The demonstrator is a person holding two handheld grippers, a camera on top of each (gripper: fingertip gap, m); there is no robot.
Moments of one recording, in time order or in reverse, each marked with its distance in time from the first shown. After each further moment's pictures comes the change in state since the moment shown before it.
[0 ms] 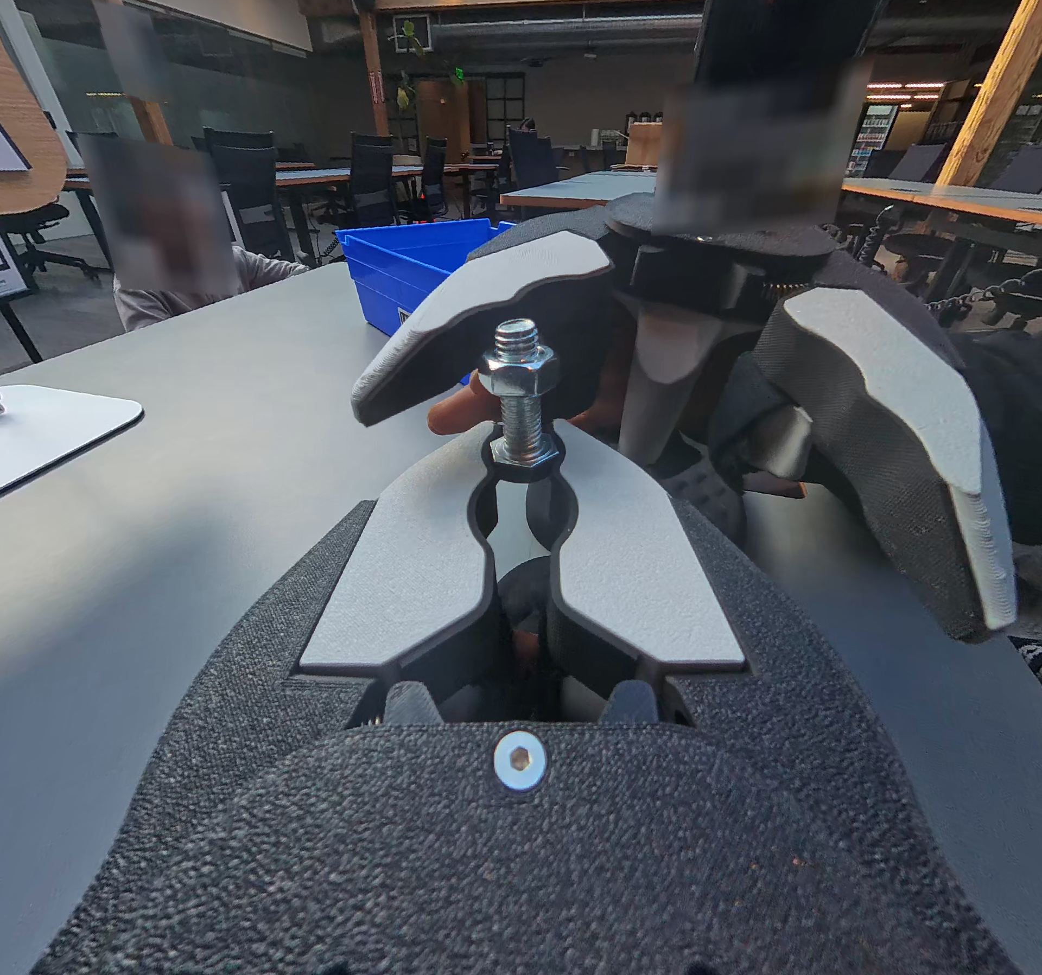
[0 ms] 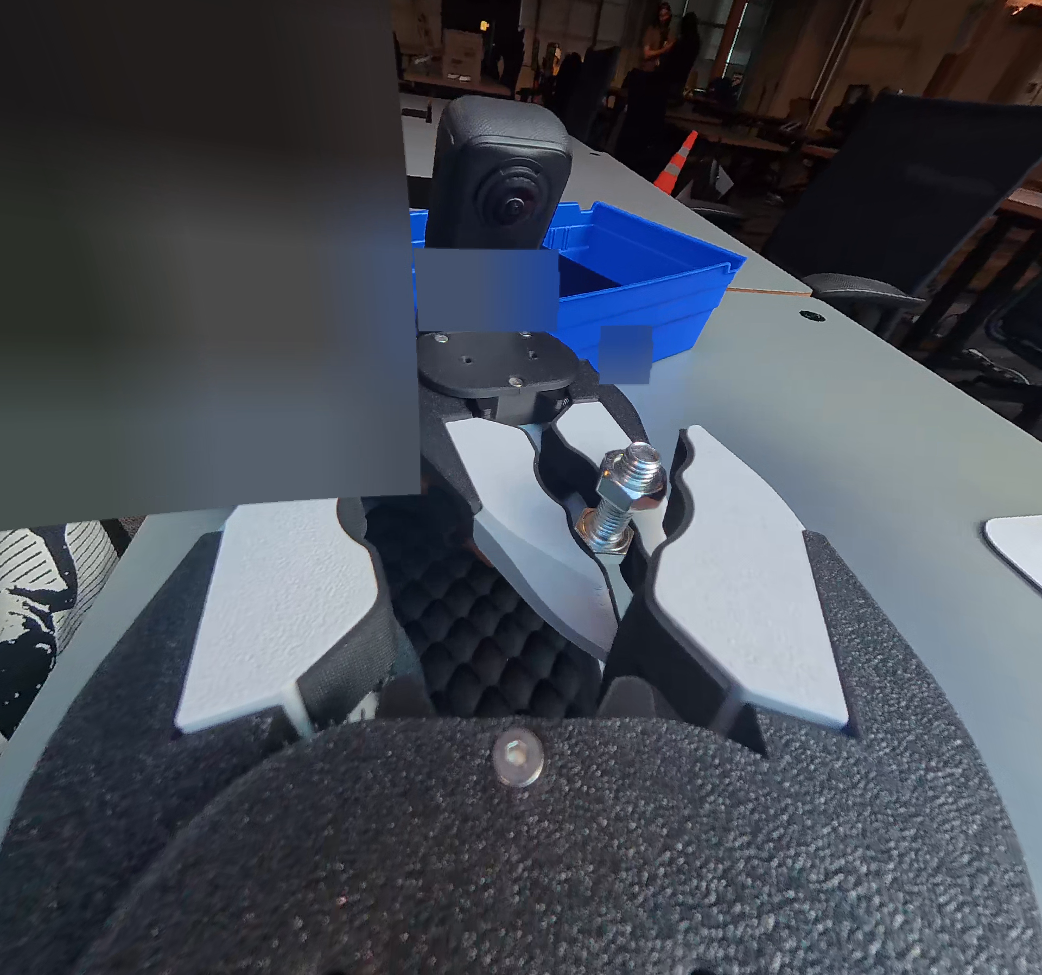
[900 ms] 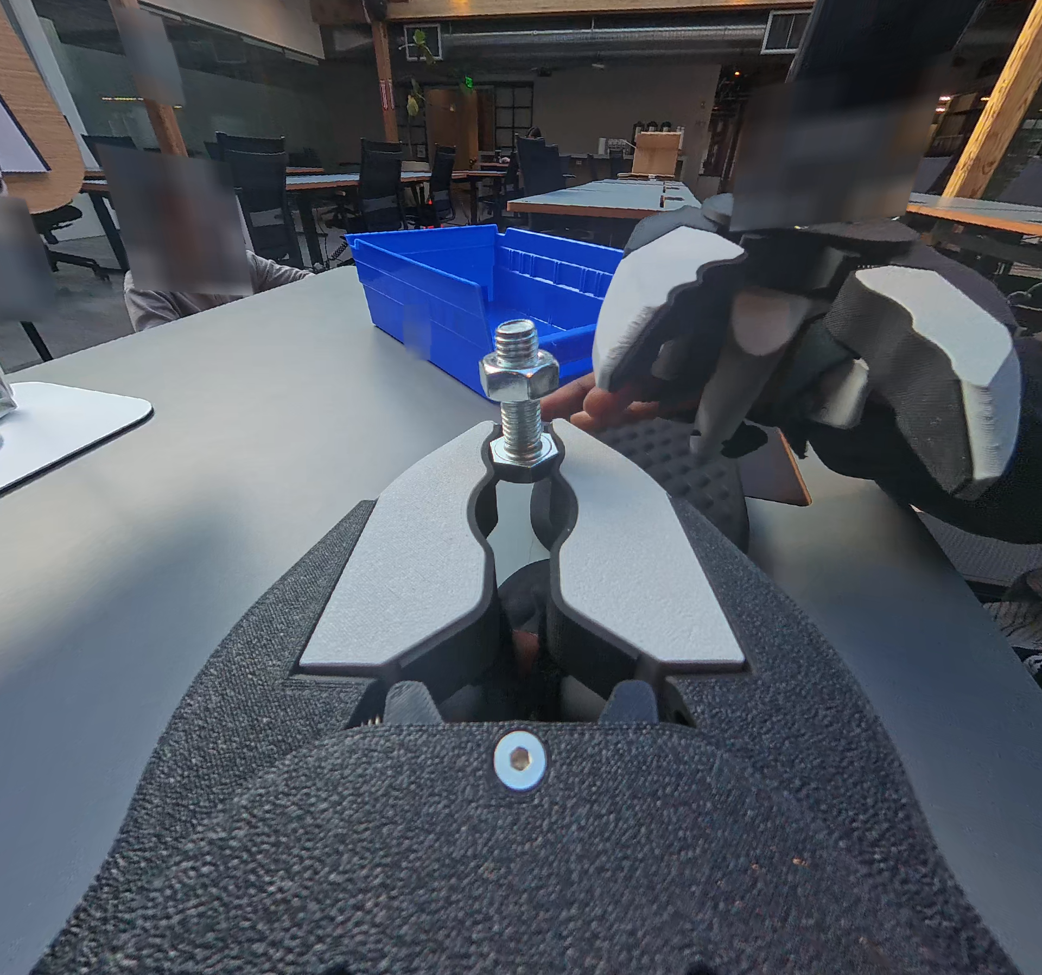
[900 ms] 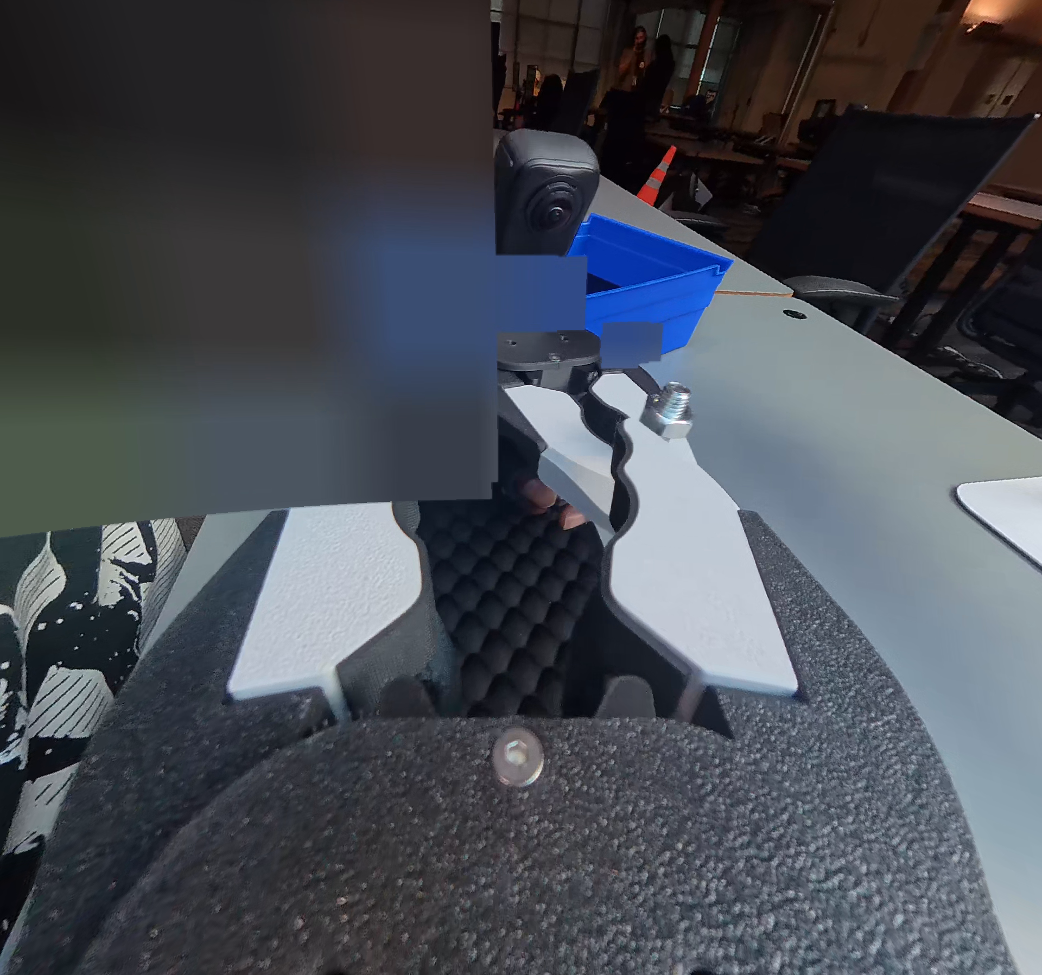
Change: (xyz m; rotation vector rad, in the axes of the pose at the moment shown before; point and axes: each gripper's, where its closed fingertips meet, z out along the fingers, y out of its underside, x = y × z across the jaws) left arm -0.002 -0.001 -0.001 0.012 -0.014 -0.010; right arm -0.020 -0.004 -0.037 0.028 0.035 0.019
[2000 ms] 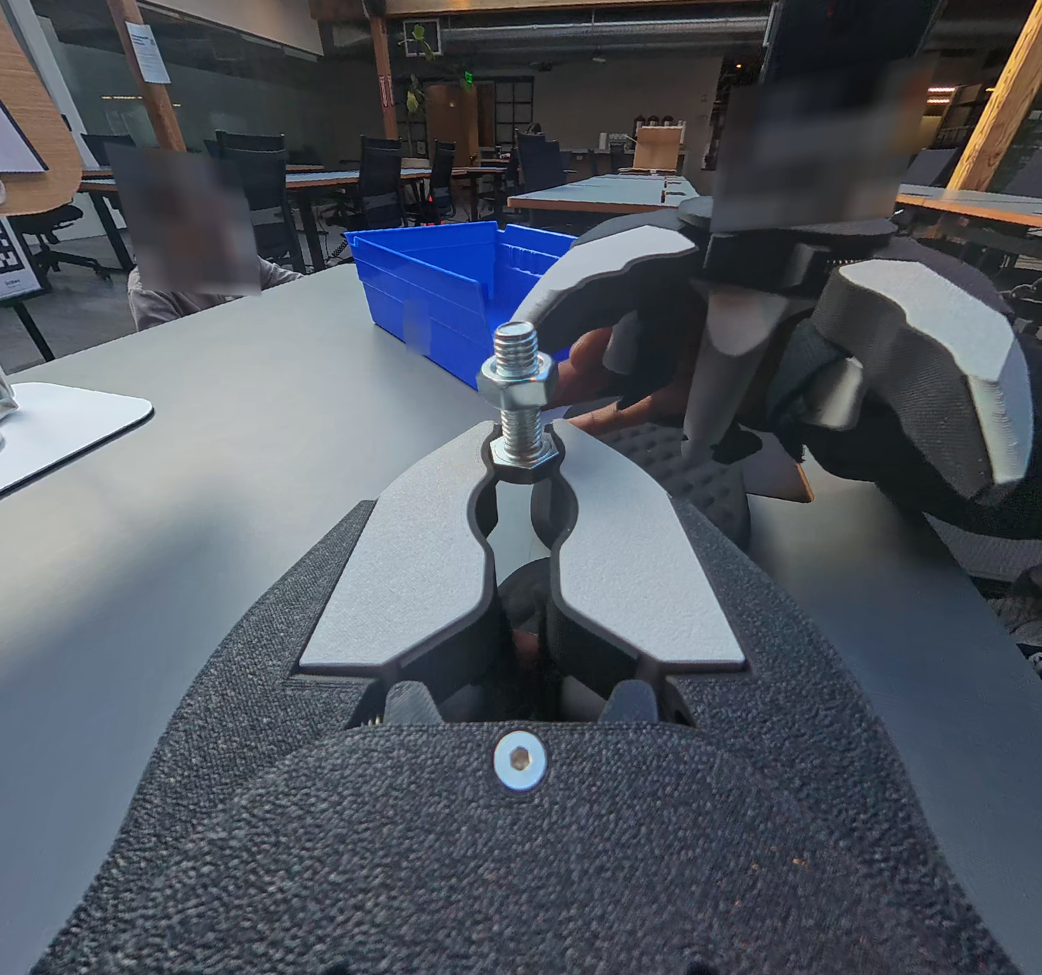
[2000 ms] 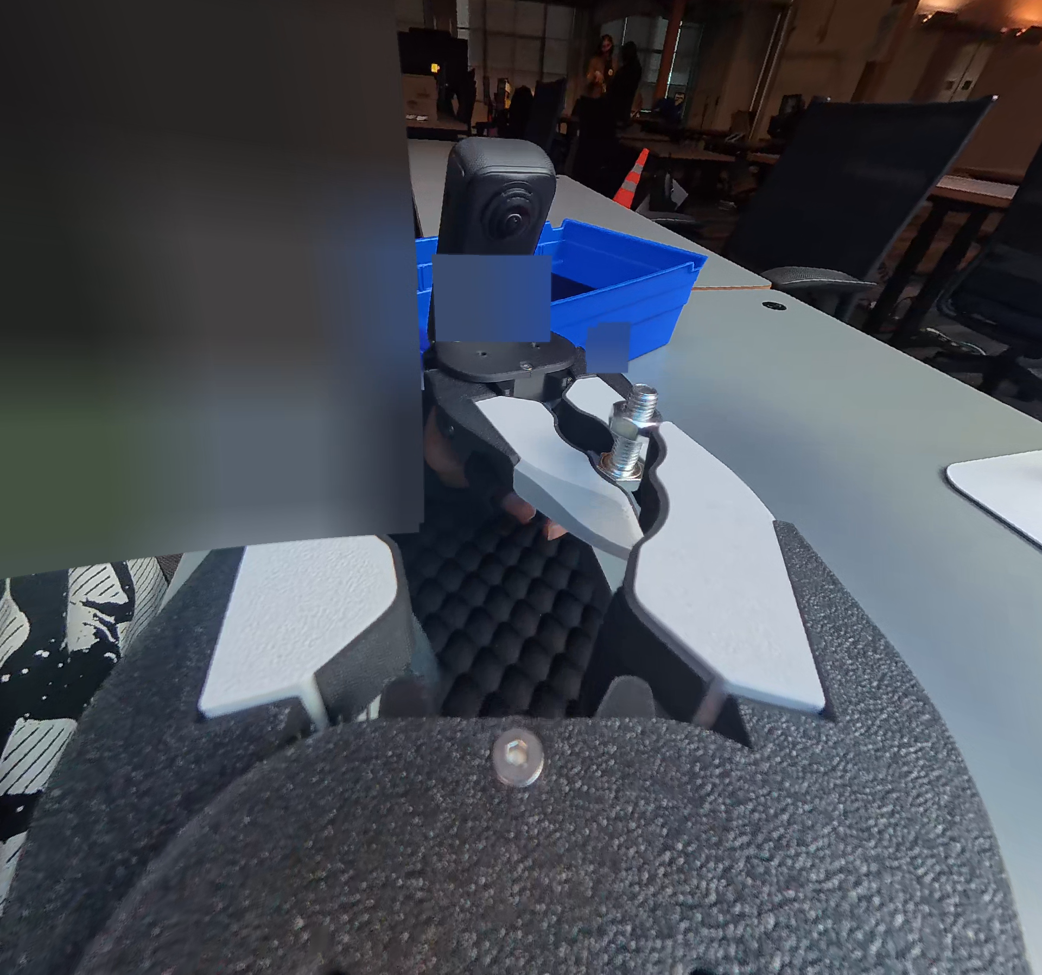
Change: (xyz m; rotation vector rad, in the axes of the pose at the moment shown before) left arm 0.000 0.001 0.000 -0.007 -0.001 0.007; right arm 0.011 0.000 0.005 0.017 0.043 0.050
